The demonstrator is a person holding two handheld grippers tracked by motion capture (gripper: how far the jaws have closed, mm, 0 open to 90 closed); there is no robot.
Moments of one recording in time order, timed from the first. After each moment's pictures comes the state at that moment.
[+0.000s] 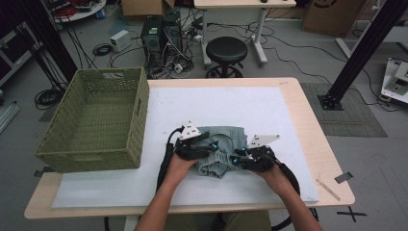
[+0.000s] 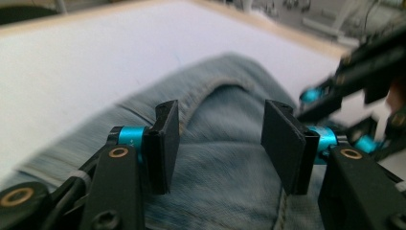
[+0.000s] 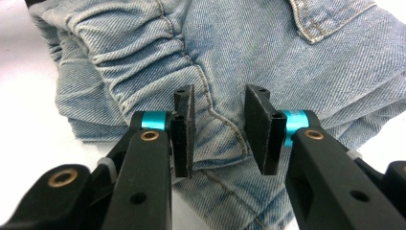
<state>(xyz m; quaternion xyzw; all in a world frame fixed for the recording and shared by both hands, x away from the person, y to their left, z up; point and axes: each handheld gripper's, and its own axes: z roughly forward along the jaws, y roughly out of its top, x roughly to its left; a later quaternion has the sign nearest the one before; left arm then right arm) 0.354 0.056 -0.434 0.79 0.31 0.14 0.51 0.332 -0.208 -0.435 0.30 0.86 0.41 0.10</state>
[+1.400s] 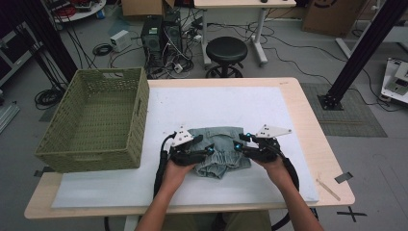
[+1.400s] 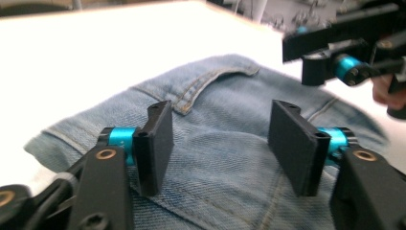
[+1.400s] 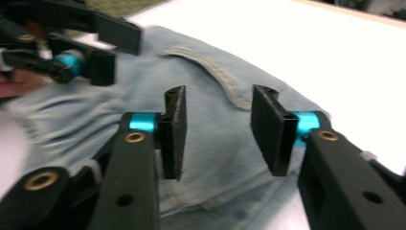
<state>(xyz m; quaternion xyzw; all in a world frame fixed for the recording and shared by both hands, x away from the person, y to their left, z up) 0.338 0.076 -0.433 0.74 0.35 0.15 0.56 0.345 -0.216 -0.418 0.32 0.80 0.49 0.15</state>
